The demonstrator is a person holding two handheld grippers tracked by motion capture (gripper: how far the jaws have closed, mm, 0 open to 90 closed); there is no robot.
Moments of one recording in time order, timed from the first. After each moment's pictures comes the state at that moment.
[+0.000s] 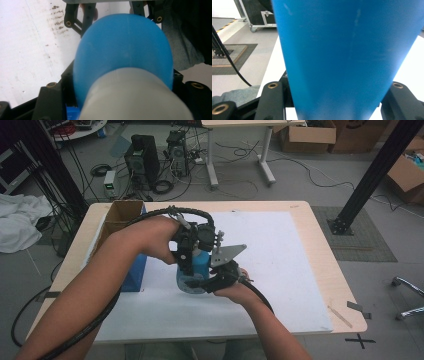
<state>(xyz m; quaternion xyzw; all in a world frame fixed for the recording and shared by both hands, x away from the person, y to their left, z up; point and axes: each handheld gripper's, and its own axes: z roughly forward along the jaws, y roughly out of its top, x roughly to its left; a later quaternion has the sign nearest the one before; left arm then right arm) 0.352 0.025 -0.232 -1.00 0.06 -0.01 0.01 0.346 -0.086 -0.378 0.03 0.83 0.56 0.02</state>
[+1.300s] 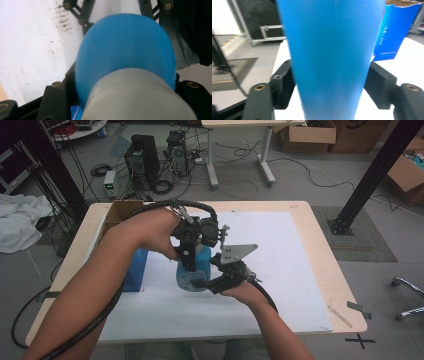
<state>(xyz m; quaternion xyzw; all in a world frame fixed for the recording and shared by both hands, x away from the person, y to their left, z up) 0.348 0.020 -0.211 -1.00 0.04 -0.01 0.02 0.342 -0.104 -0.372 0.05 0.80 0.60 0.01</state>
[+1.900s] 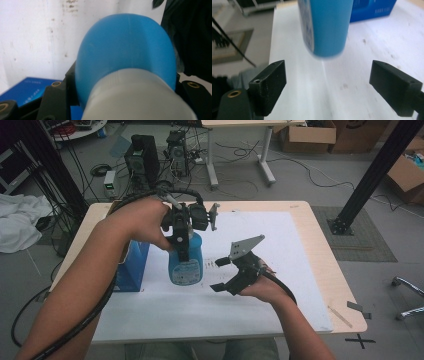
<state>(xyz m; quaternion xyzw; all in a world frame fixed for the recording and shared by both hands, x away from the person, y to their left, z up) 0.372 0.042 -0.194 -1.00 -0.08 0.01 0.03 0.346 -0.138 -0.351 0.10 0.88 0.46 0.00</state>
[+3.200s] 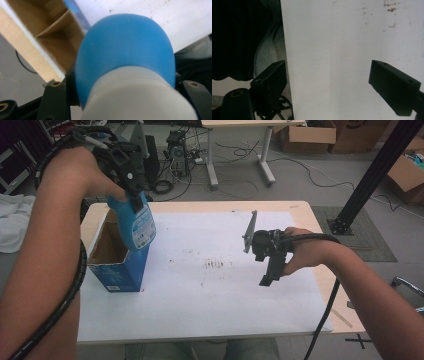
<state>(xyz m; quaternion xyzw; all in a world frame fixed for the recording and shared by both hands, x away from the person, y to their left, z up) 0.423 0.167 -0.102 -0.86 -0.52 0.01 0.01 0.361 -0.169 -0.263 0.02 1.00 0.07 -0.05</state>
